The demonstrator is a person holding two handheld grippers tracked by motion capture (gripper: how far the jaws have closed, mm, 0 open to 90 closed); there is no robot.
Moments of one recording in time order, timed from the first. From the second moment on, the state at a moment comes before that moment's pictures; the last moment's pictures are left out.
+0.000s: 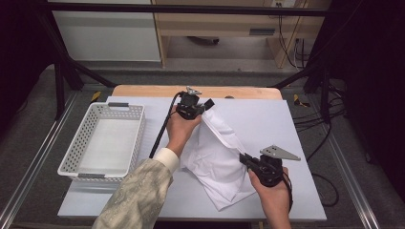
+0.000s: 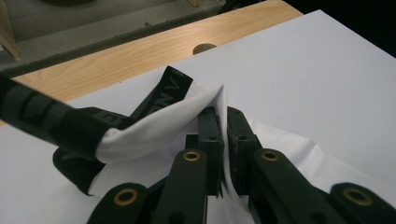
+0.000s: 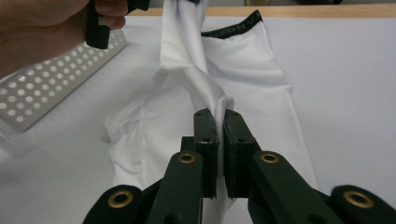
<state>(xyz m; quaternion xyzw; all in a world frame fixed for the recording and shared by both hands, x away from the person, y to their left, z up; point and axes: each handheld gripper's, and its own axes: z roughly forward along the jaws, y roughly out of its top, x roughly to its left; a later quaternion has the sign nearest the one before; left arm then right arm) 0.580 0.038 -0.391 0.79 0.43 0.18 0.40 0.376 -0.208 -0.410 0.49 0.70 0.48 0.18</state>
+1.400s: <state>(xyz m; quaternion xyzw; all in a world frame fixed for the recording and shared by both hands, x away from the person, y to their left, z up) 0.415 0.106 -0.414 0.81 0.34 0.21 0.42 0.394 -0.224 -0.459 0.54 0.72 0.39 0.19</state>
